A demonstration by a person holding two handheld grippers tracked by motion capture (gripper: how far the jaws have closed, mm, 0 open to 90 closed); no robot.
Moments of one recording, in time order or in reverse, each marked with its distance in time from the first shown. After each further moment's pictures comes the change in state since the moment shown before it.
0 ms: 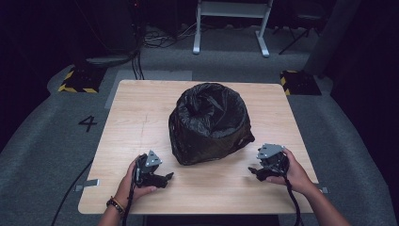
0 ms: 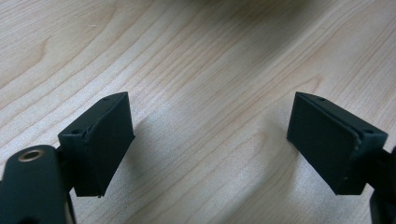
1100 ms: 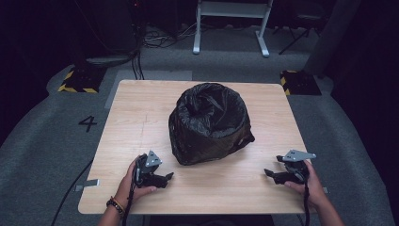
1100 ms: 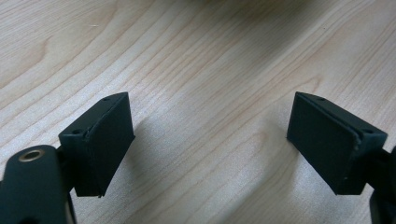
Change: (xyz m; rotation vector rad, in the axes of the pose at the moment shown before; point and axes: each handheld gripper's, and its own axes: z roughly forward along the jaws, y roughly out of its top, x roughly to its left) left arm 0.000 0.000 0.000 0.002 0.005 0.002; right arm -0.025 -0.086 -0.005 -0.139 0.007 0.358
